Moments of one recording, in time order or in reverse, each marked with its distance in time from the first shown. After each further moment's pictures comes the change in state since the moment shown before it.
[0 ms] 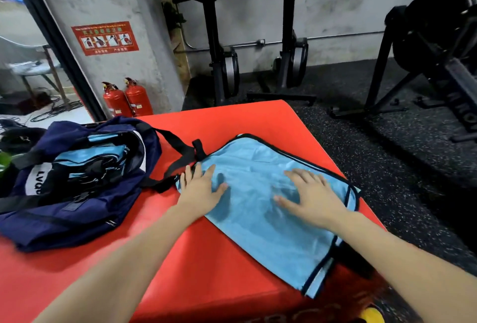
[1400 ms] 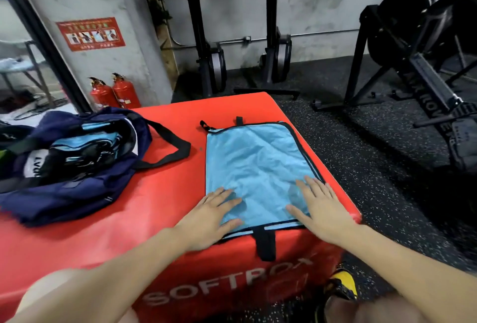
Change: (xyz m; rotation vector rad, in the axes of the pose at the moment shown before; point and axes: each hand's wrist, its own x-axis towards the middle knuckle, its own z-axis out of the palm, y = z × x) left_hand -0.133 0.031 0.008 -0.018 -0.165 0.597; right_hand -0.113 0.032 0.012 -0.062 -0.049 0.087
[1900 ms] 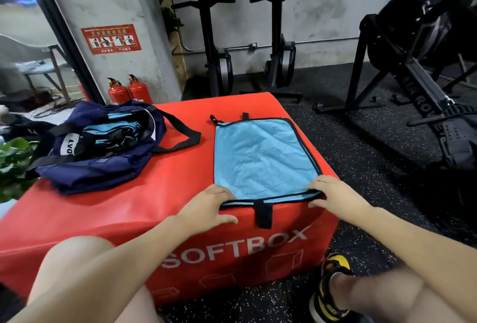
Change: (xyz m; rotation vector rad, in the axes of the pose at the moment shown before) left_hand -0.056 0.028 -0.005 -0.069 0.133 0.019; right_hand -0.049 0.032 -0.022 0.138 0.007 -0.175
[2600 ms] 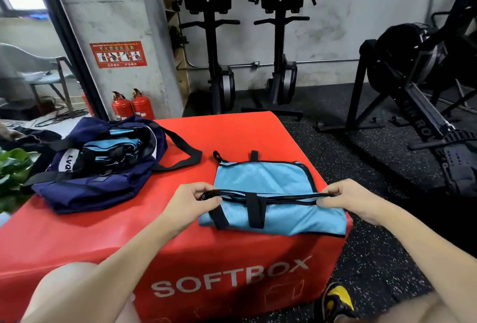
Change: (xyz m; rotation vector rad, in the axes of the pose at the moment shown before) left_hand 0.009 0.005 -0.066 -0.855 0.288 -0.371; right_hand 0.029 0.007 -0.062 0.825 -0.112 0.180
